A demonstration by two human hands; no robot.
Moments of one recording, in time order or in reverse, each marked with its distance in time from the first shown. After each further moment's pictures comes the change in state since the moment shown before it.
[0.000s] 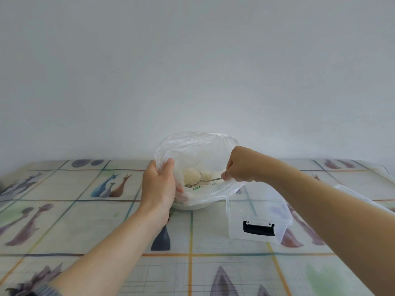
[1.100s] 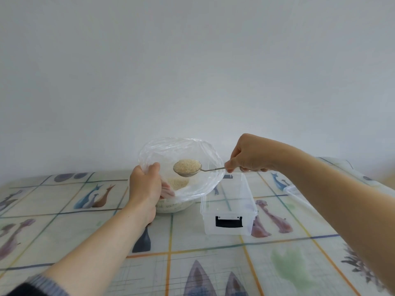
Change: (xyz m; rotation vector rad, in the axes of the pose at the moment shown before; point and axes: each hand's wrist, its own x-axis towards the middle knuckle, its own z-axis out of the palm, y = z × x) left_hand -0.017 0.021 0.018 0.063 -0.052 -0.053; right_hand -0.059 0.044 -0.055 0.191 0.048 0.032
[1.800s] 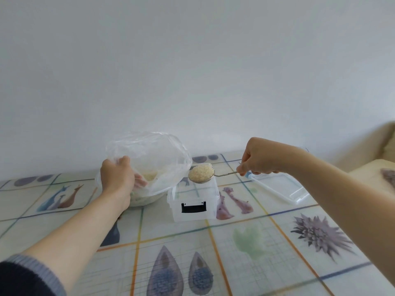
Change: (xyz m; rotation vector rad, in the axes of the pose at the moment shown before) left_hand -0.005 0.000 0.020 0.093 0.063 0.057; right_hand -0.056 0.077 -0.021 -0.148 0.072 0.148
